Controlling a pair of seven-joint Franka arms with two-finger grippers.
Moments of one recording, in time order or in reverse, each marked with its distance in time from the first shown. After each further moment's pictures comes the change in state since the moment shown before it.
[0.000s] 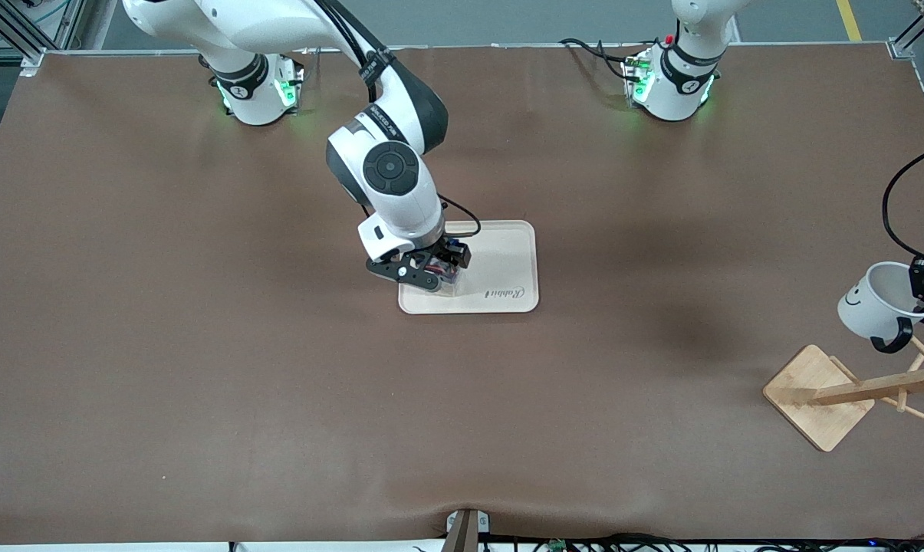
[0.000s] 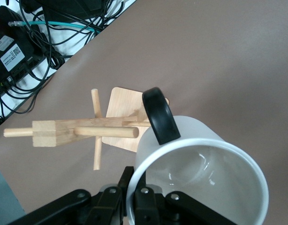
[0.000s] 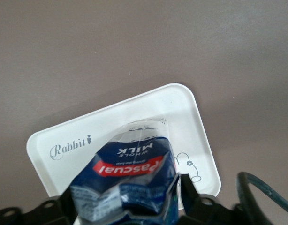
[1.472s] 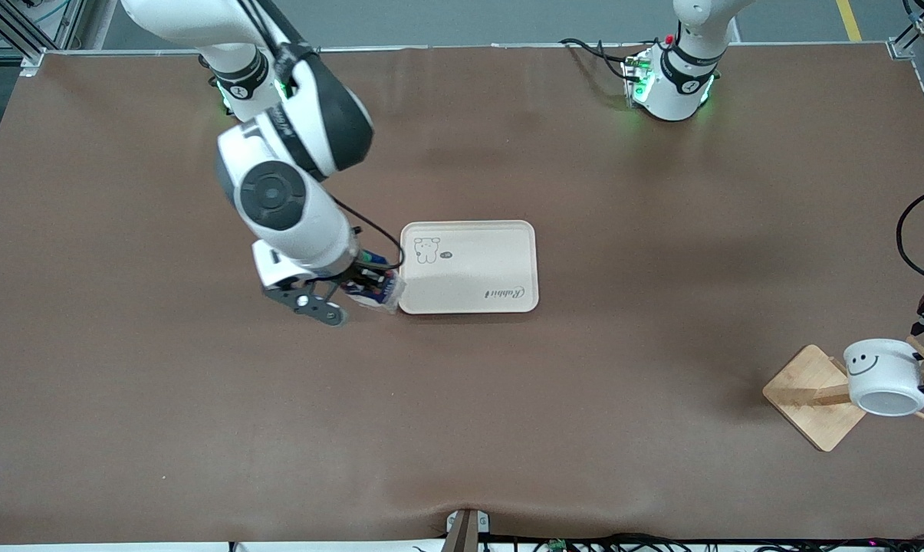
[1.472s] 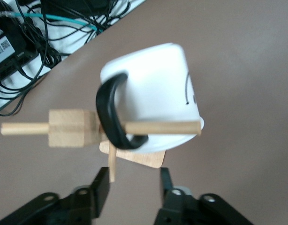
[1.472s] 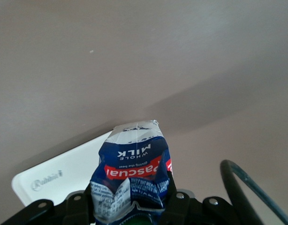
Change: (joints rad) left arm 0.064 0.154 -0.008 0.130 -0.096 -0.007 0.064; right arm -0.206 -0.069 -0.025 0.190 -0.012 -0.375 -0.120
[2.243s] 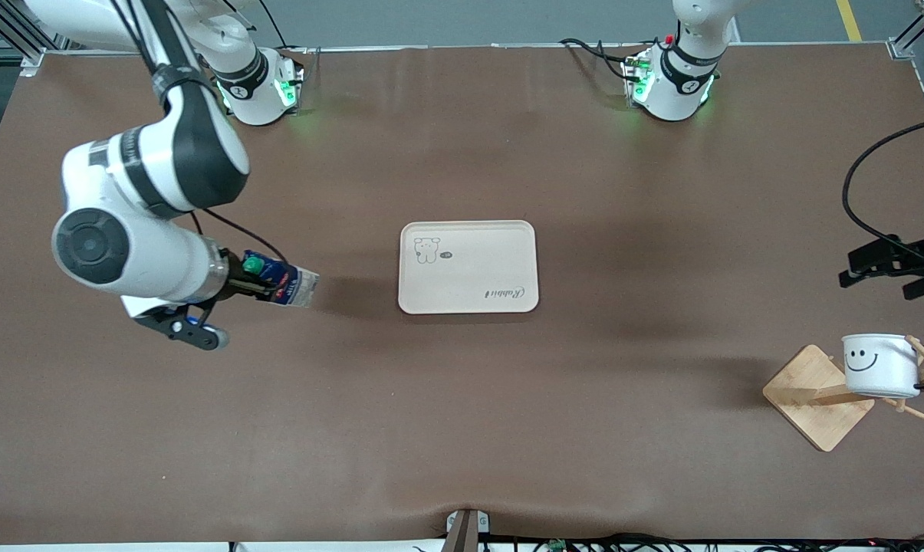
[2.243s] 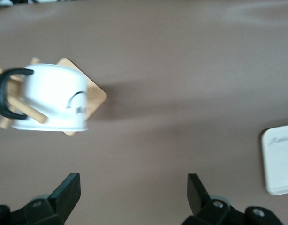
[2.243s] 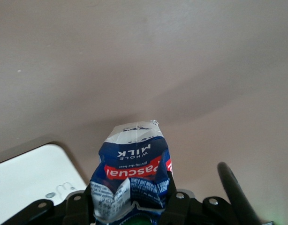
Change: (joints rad) left arm -0.014 -0.155 -0.211 0.028 -0.004 -0.331 -0.763; right arm -0.237 -0.037 -0.007 -0.014 -0.002 -0.148 -0.292
